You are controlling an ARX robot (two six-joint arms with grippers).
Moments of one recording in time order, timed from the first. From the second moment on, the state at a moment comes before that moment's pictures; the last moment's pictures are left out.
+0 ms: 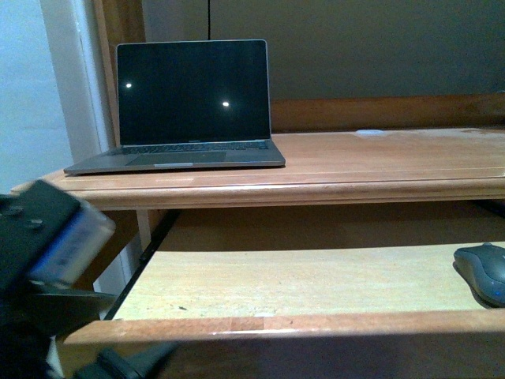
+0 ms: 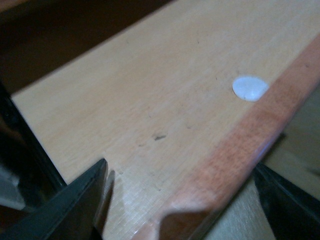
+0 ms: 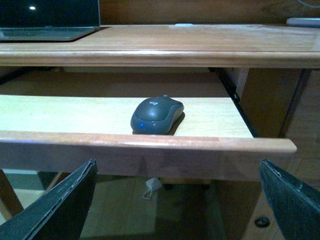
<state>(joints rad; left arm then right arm) -0.27 1.42 0.45 0.67 0.22 0.26 0.00 0.00 0.02 0.00 0.00 0.00</state>
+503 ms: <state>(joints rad) -0.12 1.02 0.14 0.87 -0.12 0.01 0.11 0.82 0.40 0.34 0.24 0.13</state>
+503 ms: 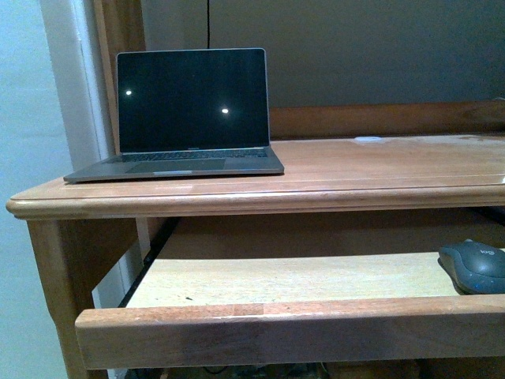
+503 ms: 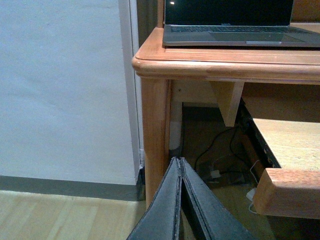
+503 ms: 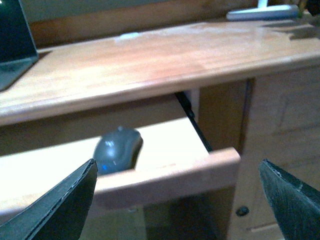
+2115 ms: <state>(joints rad) 0.00 0.24 0.01 0.24 0.00 0.01 0.16 1.55 0.95 -0.01 0.34 0.12</state>
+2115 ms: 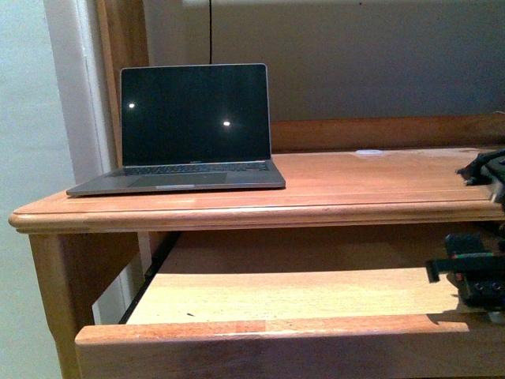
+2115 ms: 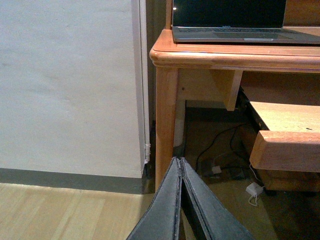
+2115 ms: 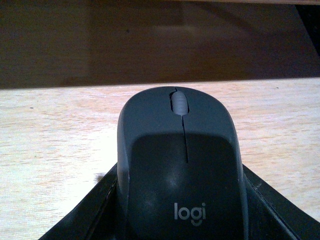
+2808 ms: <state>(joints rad) 0.00 0.01 0.01 0.00 0.00 0.01 0.35 1.87 1.74 -0.16 0.51 0.10</state>
